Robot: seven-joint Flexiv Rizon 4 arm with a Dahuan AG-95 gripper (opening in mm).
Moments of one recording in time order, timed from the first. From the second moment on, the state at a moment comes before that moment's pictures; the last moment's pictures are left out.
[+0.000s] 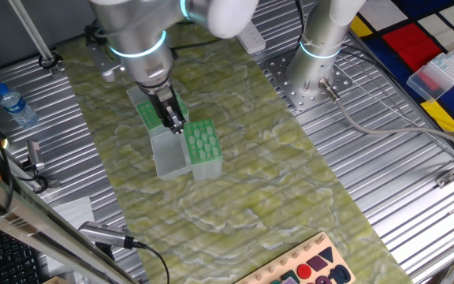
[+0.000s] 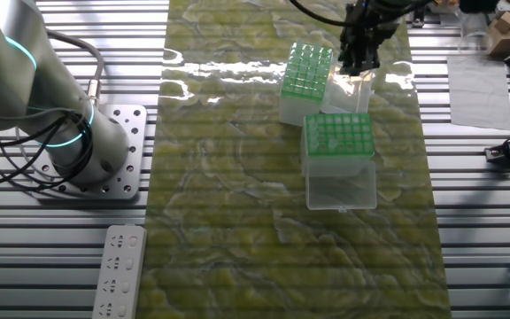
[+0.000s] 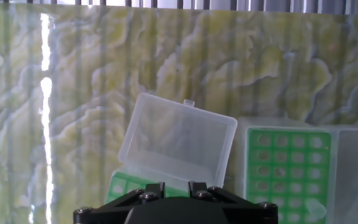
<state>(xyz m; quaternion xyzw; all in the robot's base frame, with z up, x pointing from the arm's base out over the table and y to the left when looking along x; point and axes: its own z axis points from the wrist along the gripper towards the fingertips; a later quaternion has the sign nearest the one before) 0.525 0.092 0.189 0.02 -1.00 -0.06 0.05</state>
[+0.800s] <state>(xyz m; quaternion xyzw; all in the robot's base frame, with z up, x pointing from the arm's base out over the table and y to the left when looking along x) 0.514 0.101 0.180 -0.02 -1.00 -0.05 0.03</state>
